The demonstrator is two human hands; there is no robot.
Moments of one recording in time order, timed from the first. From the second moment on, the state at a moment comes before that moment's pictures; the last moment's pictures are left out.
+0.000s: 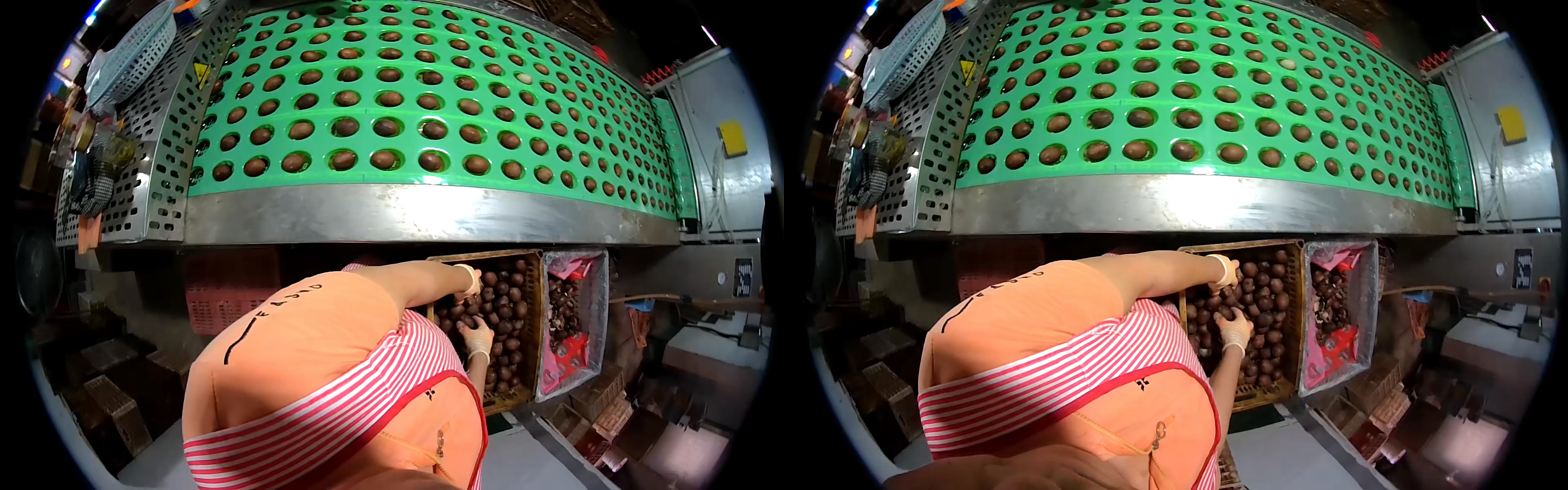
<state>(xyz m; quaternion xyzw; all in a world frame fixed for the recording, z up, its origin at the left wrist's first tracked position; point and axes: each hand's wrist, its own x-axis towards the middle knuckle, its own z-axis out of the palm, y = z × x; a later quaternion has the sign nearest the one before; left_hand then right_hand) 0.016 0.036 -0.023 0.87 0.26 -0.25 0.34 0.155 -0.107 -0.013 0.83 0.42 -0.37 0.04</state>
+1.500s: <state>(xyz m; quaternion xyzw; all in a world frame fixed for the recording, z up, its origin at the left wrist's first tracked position) -0.220 0.024 0.057 0.23 0.08 0.23 0.94 0.047 -0.221 0.047 0.92 0.26 -0.19 -0.22</state>
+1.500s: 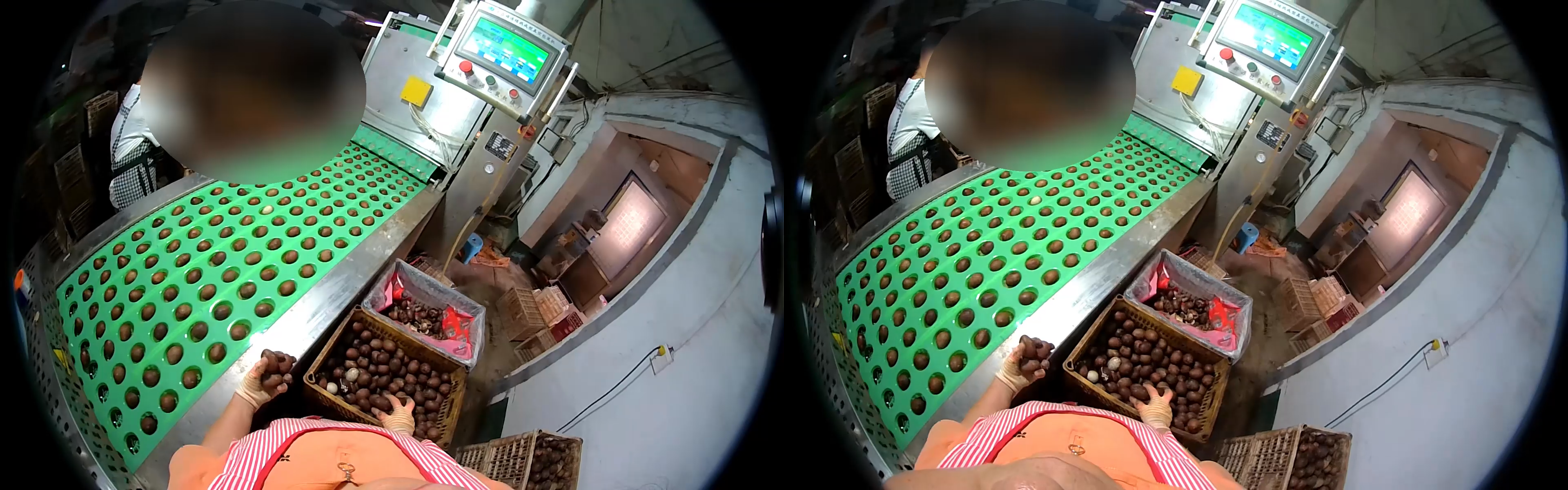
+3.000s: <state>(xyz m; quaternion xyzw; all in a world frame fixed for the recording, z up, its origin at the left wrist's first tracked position) -0.397 0.228 0.062 0.61 0.73 0.15 0.27 -0.195 0.286 0.073 0.52 0.84 -0.13 0.06</state>
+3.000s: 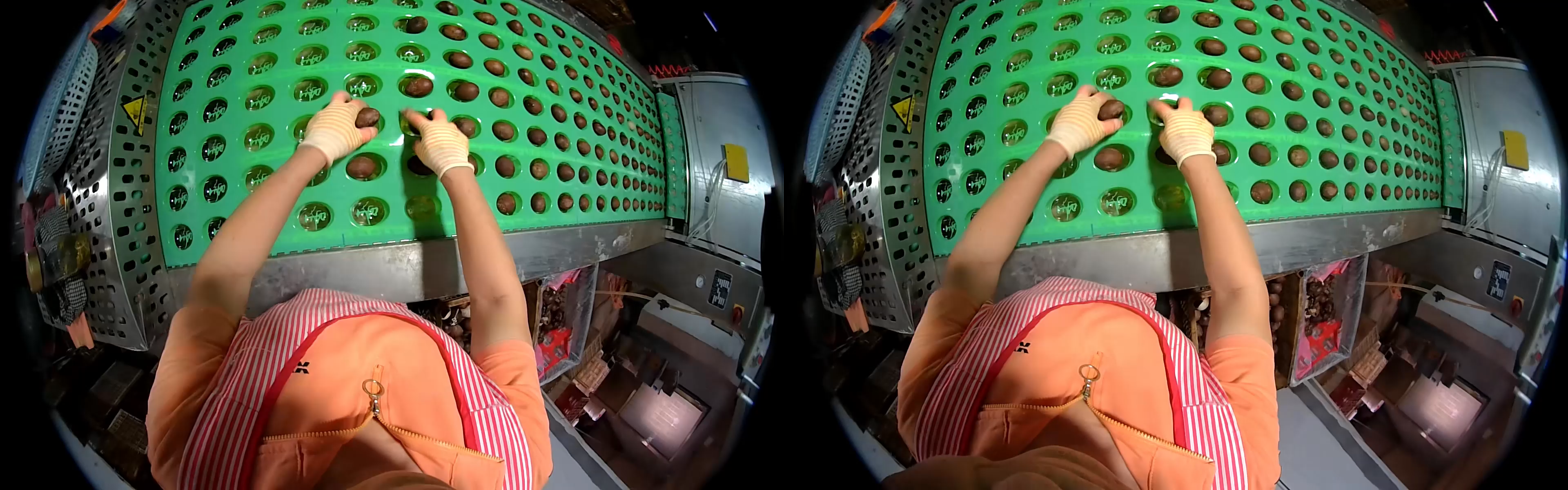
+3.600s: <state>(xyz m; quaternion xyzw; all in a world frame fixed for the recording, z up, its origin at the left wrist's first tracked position) -0.401 0.312 0.010 0.77 0.61 0.19 0.07 -0.138 0.104 0.038 0.62 0.76 -0.02 -0.20</state>
